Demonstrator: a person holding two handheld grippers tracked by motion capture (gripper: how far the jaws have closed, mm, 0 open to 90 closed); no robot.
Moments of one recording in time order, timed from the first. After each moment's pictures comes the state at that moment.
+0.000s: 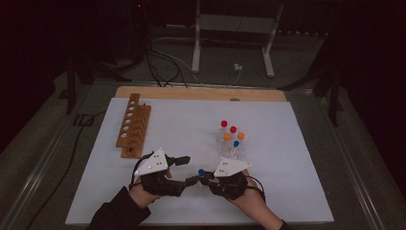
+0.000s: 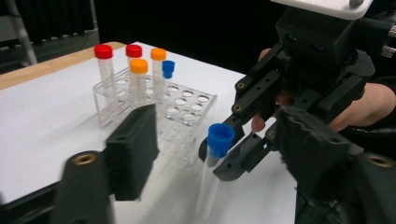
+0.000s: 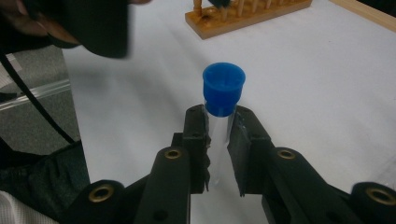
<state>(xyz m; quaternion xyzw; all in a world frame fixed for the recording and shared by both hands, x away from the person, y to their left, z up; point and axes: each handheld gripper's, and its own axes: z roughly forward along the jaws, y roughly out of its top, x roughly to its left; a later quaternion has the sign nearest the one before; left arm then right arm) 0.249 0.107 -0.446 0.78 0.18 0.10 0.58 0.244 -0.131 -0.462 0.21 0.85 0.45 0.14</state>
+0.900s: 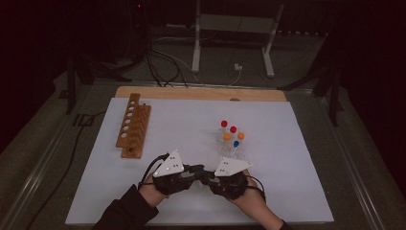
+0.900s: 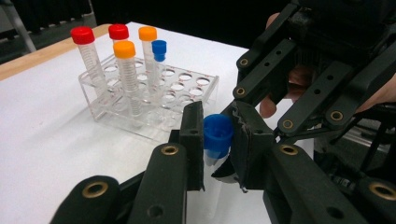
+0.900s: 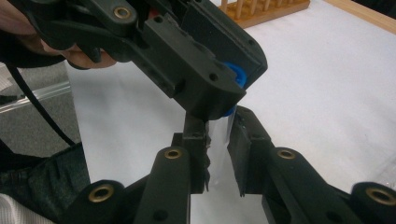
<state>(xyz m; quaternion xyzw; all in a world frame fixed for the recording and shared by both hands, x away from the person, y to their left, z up) 0.252 0.083 -0.452 0.82 0.17 0.12 0.54 0.244 -0.132 -0.460 0.22 0.85 0.46 0.14</state>
